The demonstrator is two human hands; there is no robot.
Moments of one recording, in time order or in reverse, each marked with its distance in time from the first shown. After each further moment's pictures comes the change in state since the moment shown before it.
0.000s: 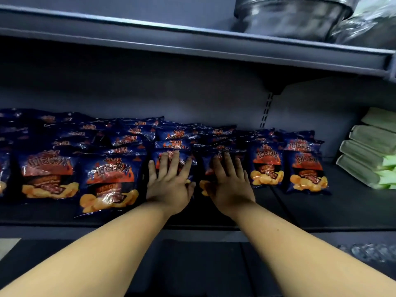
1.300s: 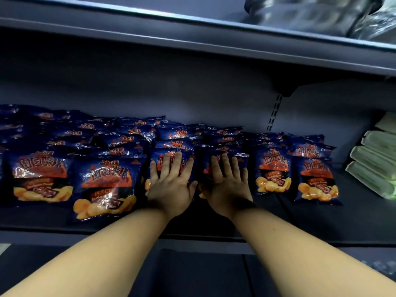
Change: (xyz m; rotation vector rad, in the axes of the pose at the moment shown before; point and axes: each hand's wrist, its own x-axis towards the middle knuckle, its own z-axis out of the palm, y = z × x) left_hand 0.016 -0.001 0.014 -0.006 0.082 -0.014; right_hand 0.028 -0.006 0.005 -0.076 -0.076 -0.014
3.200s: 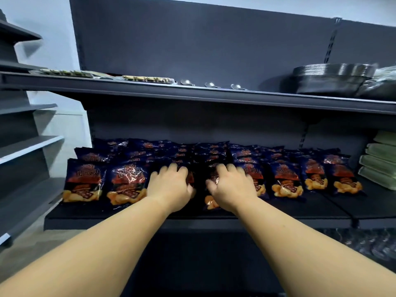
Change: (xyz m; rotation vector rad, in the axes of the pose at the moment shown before) left_hand -0.122 -0.244 -0.171 -0.039 -0.024 0.029; right_hand -0.104 -0.293 -0.061 0.020 0.253 0.061
